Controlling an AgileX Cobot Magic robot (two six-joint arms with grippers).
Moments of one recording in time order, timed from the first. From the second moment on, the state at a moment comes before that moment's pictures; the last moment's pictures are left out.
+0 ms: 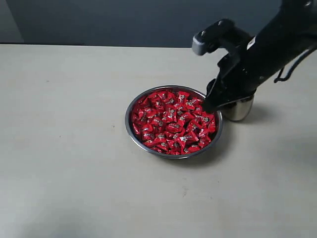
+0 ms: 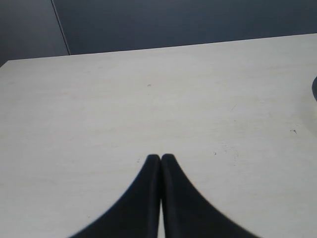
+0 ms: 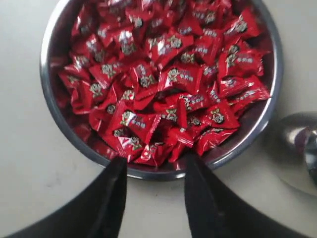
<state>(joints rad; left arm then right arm) 0.11 0.00 0.01 0.03 0.34 0.03 0.53 1.62 -1.12 0.32 0.82 -0.62</state>
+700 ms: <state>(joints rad) 0.11 0.00 0.01 0.03 0.34 0.03 0.55 1.92 -1.18 0.39 0.67 -0.63</state>
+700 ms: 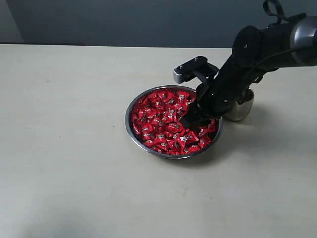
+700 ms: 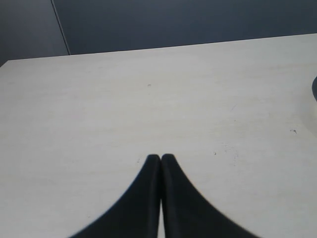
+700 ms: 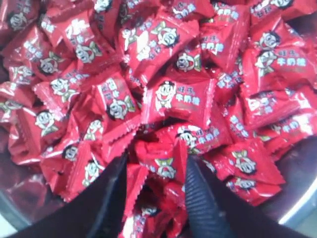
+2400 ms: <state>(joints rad) 0.11 0.00 0.01 0.03 0.34 0.03 0.50 1.76 -1.23 0.04 0.62 -0.37</state>
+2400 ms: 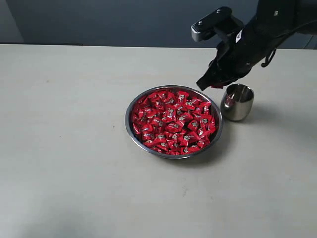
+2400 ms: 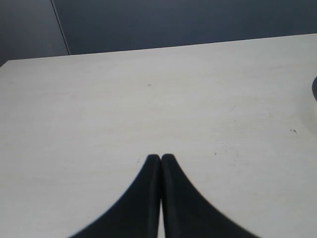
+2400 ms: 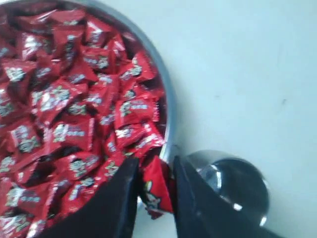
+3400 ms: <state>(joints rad) 0.11 0.00 0.01 0.03 0.34 0.03 0.34 1.84 -1.23 0.08 0.58 -0.36</state>
